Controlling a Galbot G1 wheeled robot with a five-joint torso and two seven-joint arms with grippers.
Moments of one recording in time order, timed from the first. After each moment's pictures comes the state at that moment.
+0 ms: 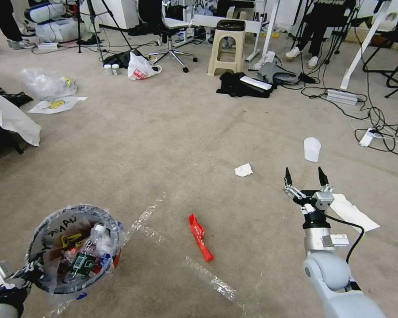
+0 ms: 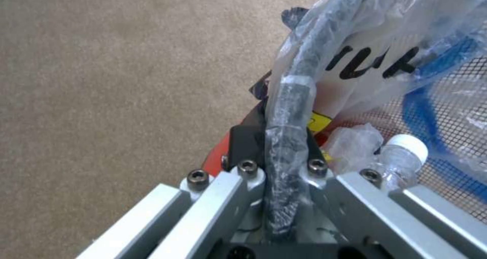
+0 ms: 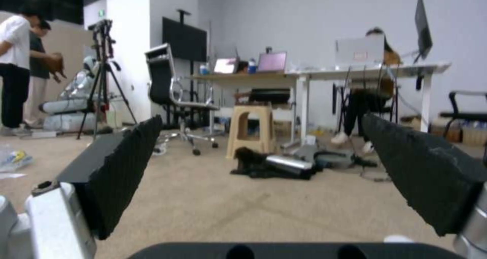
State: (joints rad) left arm 1.75 -1.55 -1.22 -2.26 -0.76 0.60 -0.04; right arm -1.28 1.11 0.48 1.76 0.37 0.47 0.13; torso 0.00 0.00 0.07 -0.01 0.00
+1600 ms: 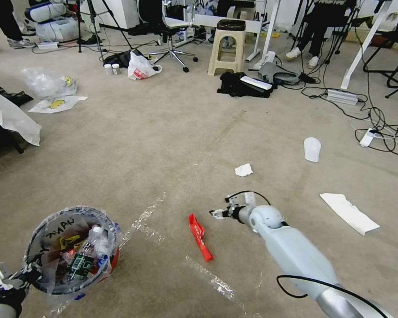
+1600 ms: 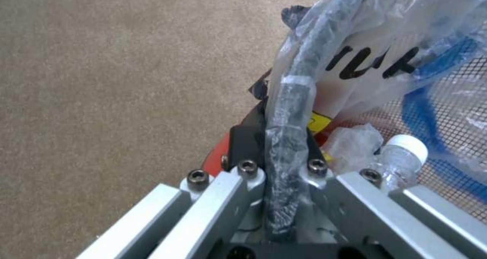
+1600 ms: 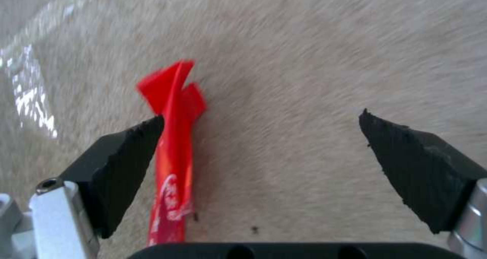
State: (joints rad) left arm 1.73 -1.54 -1.23 -2.22 -0.77 0.60 -0.04; right arm -0.65 1.28 -0.07 1.08 0.57 -0.57 -0.19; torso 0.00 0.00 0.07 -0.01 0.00
